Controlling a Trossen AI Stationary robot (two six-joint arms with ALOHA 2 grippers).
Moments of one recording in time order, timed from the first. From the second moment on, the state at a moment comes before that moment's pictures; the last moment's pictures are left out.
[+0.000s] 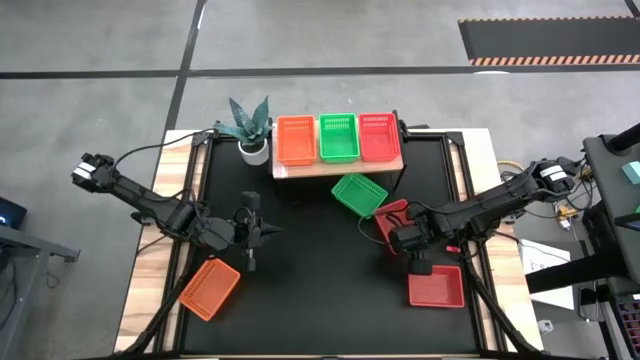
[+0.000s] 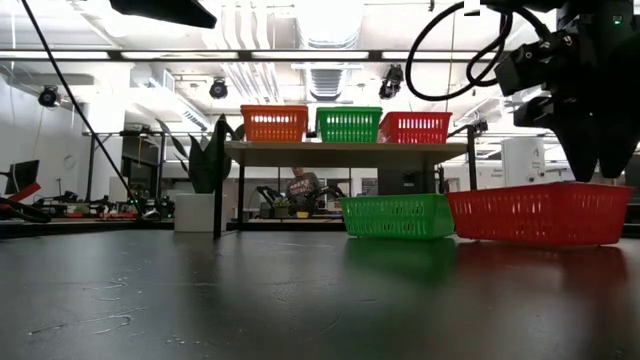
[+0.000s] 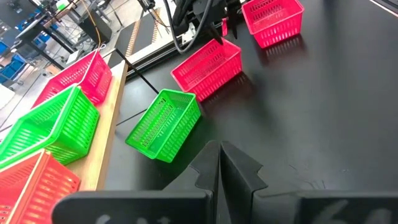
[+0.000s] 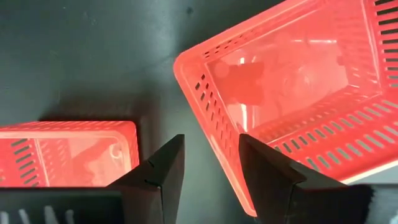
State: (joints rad) left arm -0.44 1.01 0.78 -0.25 -0.55 0.22; right arm 0.30 1.37 0.89 -0.99 -0.03 0.35
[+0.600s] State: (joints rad) left arm -0.44 1.01 0.78 -0.25 -0.55 0.22; right arm 0.30 1.37 0.78 -0.85 -0.02 0.34
